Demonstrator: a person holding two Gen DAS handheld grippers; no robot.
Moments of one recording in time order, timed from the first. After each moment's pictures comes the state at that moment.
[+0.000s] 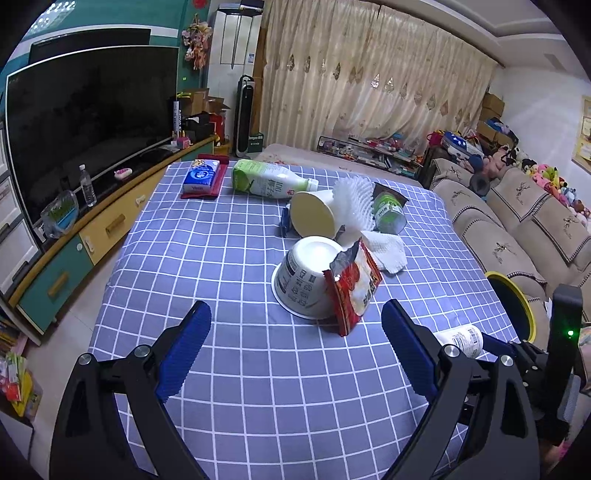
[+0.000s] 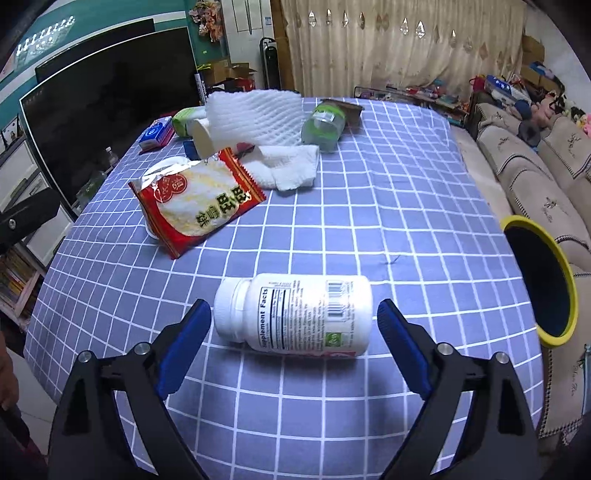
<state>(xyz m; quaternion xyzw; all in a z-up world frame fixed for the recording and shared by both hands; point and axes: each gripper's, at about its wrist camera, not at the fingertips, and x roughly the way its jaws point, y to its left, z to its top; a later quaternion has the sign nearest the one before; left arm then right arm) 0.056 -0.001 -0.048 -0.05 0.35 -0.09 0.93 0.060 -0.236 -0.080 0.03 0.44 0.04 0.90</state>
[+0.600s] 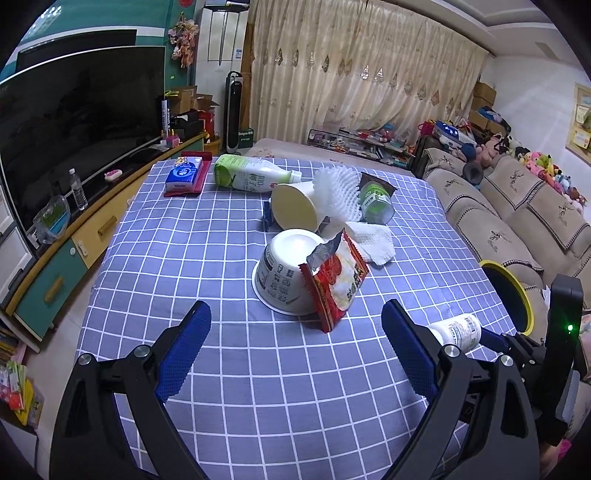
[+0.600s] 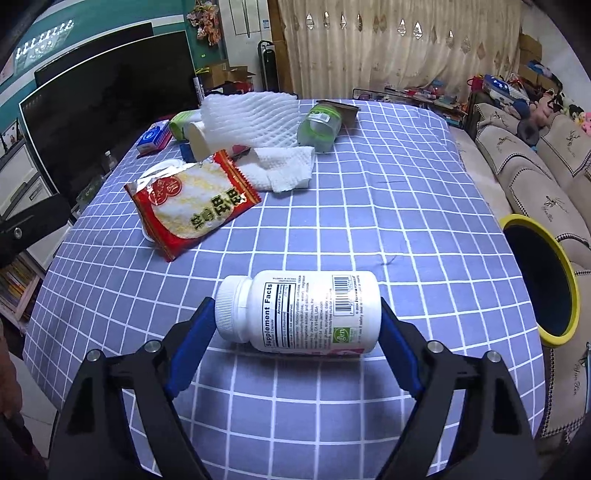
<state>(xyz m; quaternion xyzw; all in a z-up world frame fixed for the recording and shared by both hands) 0.062 -0.023 -0.051 -0.03 0.36 -0.10 0.93 0.059 -0.244 -0.080 0.04 0.43 0.03 0.90</state>
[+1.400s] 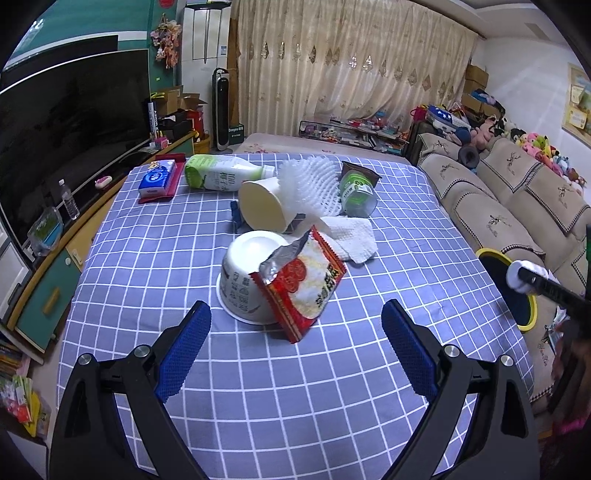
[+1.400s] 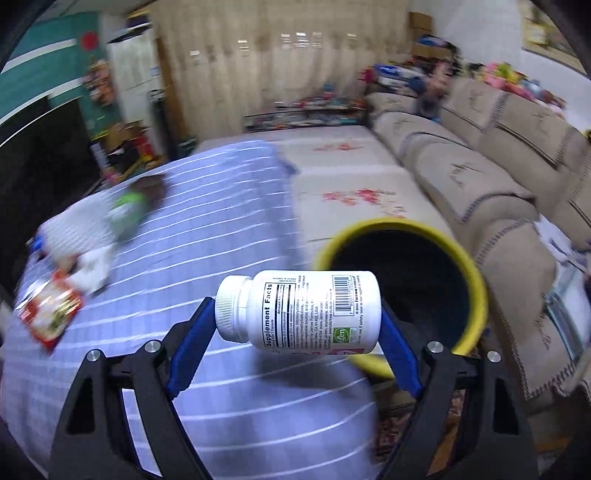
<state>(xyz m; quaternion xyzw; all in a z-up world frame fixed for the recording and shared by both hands) 0.084 -0.070 -0.056 0.00 0.37 -0.11 0.92 0.057 -0.449 -0.053 0.11 0.38 -0.17 0.90</state>
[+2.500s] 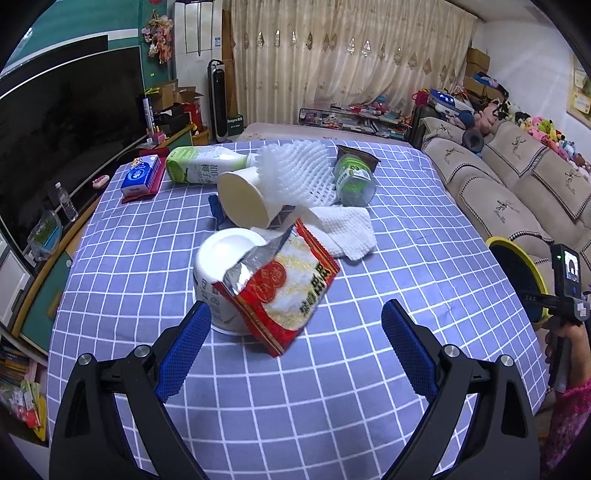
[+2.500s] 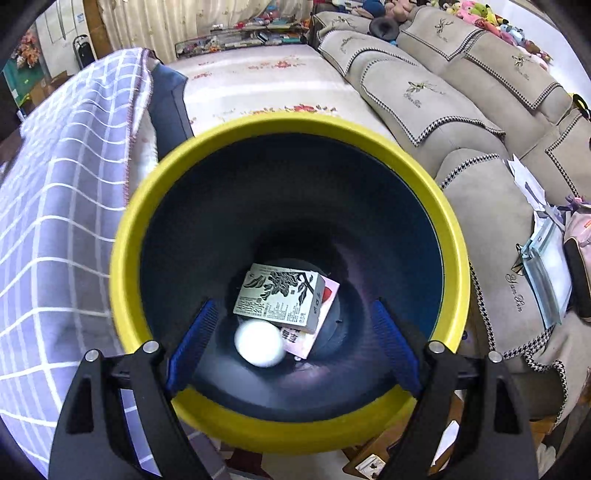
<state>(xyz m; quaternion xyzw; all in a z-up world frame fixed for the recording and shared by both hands) 0.110 -0.095 -0.076 0.02 0.39 -0.10 0.91 0.099 -0.555 -0.161 0.12 0.53 -0.24 0.81</state>
